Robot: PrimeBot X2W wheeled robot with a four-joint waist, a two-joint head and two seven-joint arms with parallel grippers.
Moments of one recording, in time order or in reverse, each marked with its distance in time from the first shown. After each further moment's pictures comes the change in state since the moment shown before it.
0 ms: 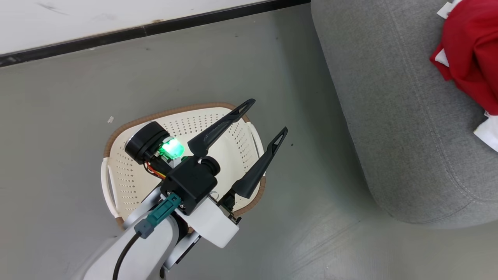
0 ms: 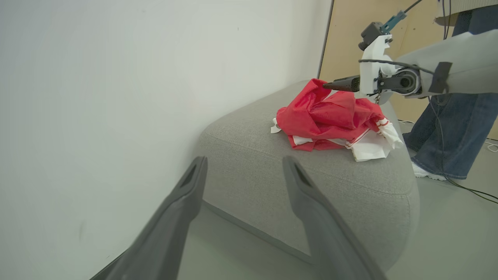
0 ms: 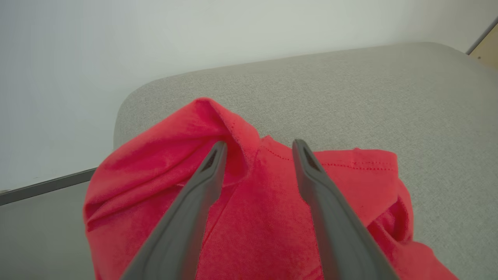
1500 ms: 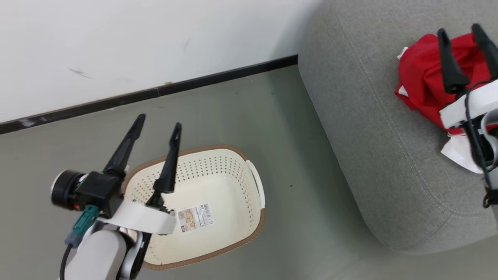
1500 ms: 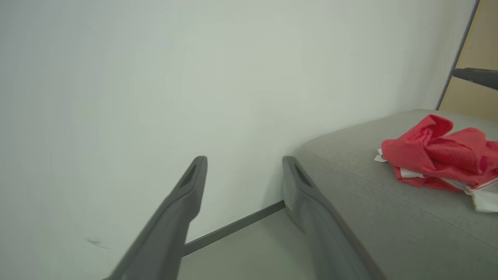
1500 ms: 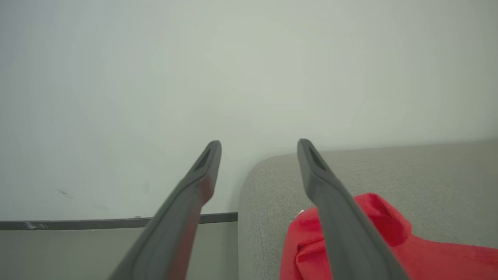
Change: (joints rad) left arm 0.195 0.012 0.243 0.147 -0.085 0.154 -0.160; right arm 0.245 0.130 0.076 -0.478 0.003 0.000 -0.022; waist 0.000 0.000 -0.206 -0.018
